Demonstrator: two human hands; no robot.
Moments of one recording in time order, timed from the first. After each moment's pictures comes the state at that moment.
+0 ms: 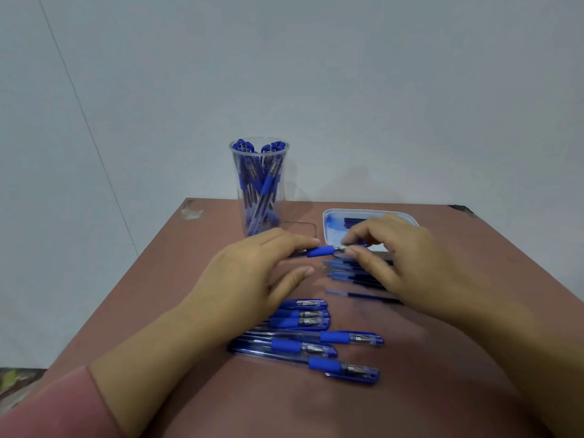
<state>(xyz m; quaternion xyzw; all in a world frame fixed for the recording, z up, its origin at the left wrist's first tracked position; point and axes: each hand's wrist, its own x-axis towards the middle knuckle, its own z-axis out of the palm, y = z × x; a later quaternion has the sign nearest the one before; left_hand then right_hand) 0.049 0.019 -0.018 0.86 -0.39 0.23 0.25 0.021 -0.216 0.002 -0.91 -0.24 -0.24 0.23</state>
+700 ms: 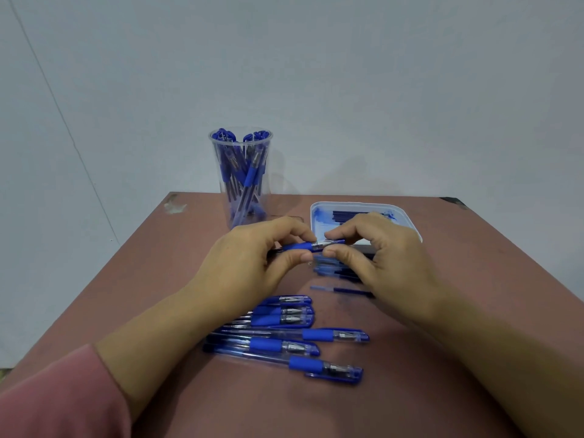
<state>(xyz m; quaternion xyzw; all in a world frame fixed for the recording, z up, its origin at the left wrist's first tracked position) 0.065 -0.004 -0.024 0.84 -0.36 0.17 0.37 0.029 -0.213 -0.022 -0.86 -0.23 -0.32 0.31</state>
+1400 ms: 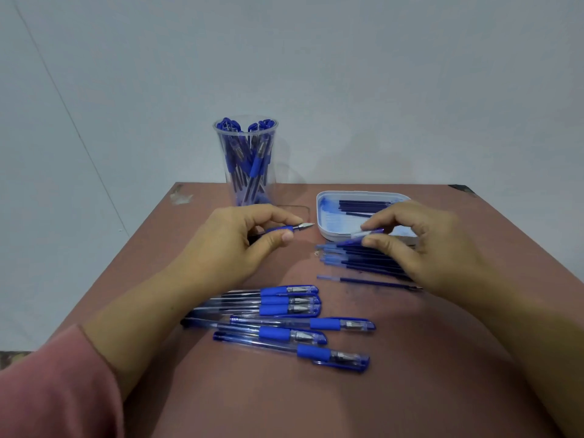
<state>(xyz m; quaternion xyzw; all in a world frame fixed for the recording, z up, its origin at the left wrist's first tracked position) 0.075 0.016 -0.015 0.85 -0.32 0.10 0.41 0.020 -0.247 -0.010 -0.89 -0.18 -0.26 0.32</state>
